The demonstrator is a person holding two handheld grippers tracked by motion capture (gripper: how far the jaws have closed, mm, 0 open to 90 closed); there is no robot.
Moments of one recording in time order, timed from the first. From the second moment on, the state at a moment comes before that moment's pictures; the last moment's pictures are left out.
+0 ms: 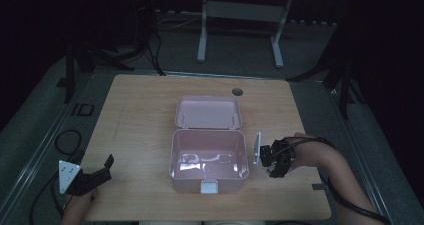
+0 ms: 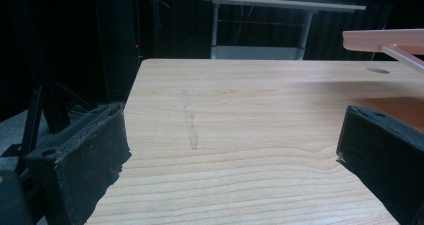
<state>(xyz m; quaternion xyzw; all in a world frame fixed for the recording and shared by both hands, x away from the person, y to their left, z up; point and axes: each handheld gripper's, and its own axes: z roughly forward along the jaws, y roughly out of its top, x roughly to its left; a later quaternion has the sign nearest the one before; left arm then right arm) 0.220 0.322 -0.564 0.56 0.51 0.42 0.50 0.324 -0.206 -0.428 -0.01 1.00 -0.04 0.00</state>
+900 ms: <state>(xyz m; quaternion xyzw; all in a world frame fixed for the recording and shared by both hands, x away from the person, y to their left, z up) 0.220 0.322 -0.564 0.56 0.51 0.41 0.51 0.321 -0.160 -0.363 -0.04 1.00 -0.03 0.03</state>
